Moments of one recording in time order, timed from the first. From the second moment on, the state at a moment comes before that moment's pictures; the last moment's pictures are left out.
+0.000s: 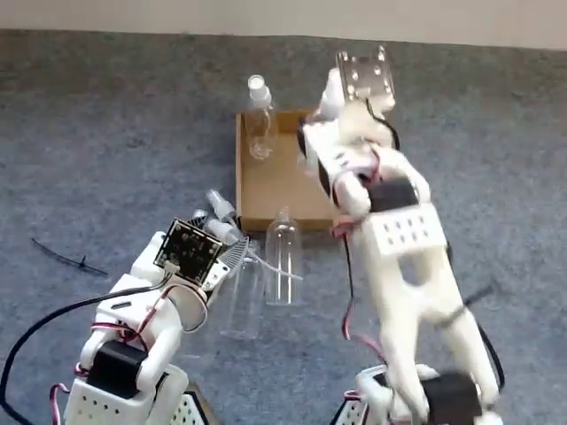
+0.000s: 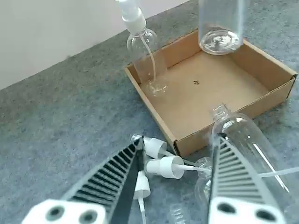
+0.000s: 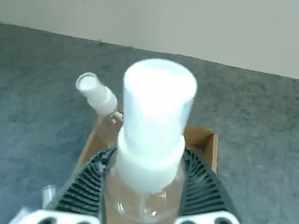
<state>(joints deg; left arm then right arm) 12.1 -95.7 76.6 53.2 -8.7 -17.8 -21.5 20.9 36.1 2.2</state>
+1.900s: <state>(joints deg) 11.7 -95.7 78.1 53.2 -8.7 -15.3 16.2 11.2 9.5 2.6</state>
